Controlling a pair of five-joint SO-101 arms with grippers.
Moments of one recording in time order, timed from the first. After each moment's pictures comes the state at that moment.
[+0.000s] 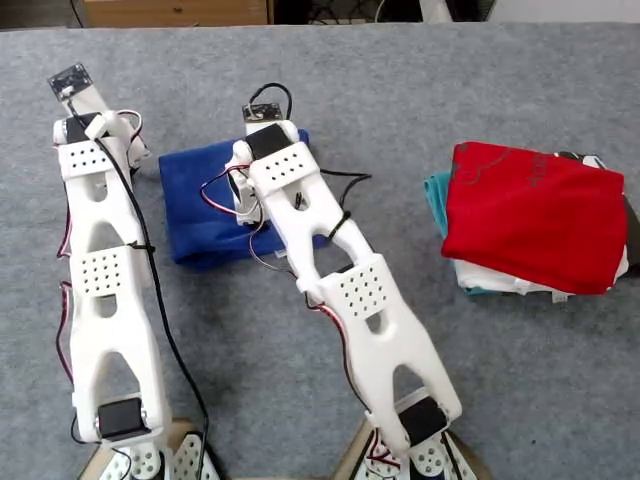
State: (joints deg) left arm -18.3 78.5 -92.9 89.8 20.5; right arm -29.8 65.7 -65.3 100.0 -19.3
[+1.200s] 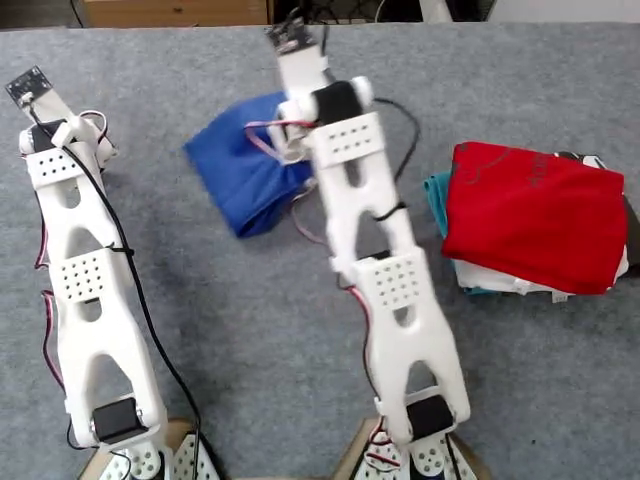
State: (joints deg) left arm -24.0 78.5 -92.9 85.7 20.5; right arm -17.9 55.9 -81.2 101.0 4.3
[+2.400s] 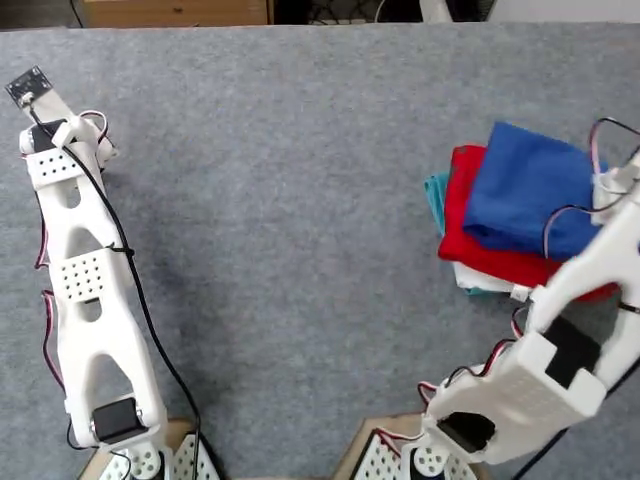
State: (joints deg) left arm -24.0 78.5 -92.9 85.7 20.5; right arm 42.5 11.8 -33.8 101.0 30.4
